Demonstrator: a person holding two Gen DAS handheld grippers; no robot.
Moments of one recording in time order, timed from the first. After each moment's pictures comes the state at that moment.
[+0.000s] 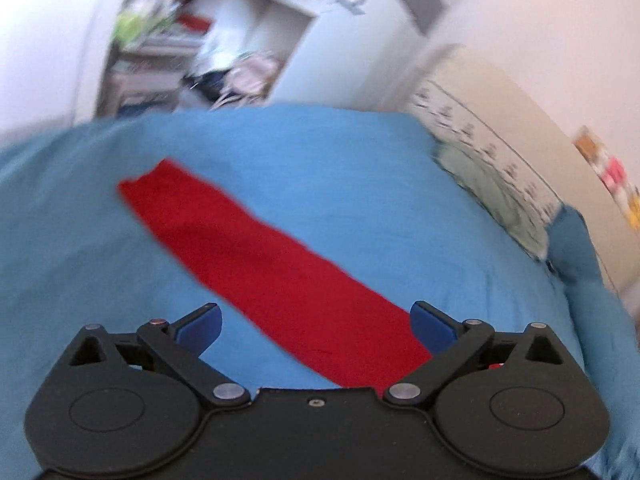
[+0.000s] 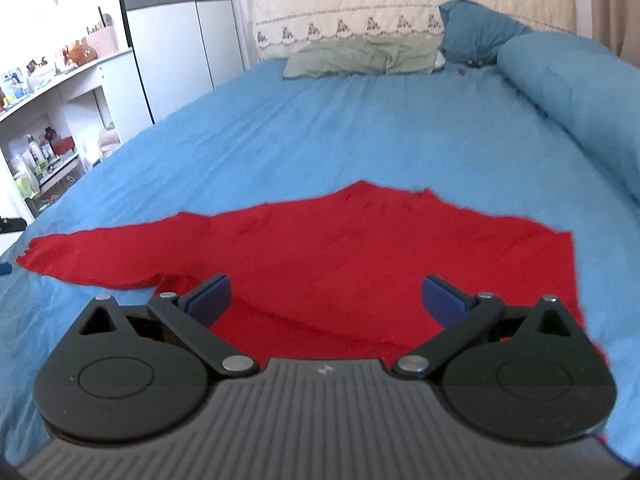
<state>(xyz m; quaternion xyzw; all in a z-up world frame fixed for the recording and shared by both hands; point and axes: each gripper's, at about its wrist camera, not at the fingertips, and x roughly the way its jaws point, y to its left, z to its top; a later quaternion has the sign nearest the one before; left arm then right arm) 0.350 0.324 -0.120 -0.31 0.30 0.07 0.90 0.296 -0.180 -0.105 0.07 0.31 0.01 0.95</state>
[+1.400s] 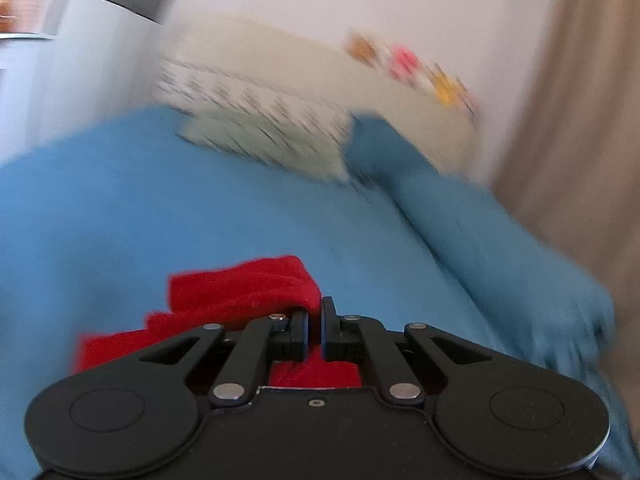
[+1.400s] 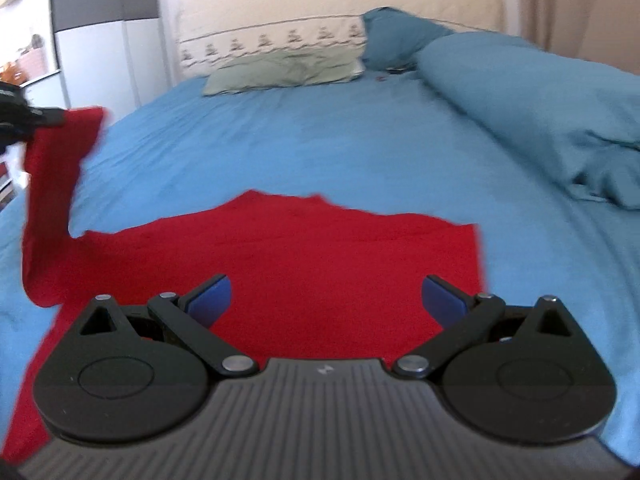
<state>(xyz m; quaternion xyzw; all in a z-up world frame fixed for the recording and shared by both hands) 0.401 0.004 -0.039 -0.12 0.27 -0.24 0.93 0.276 -0.264 -0.124 0.07 0.28 -0.10 0.95</state>
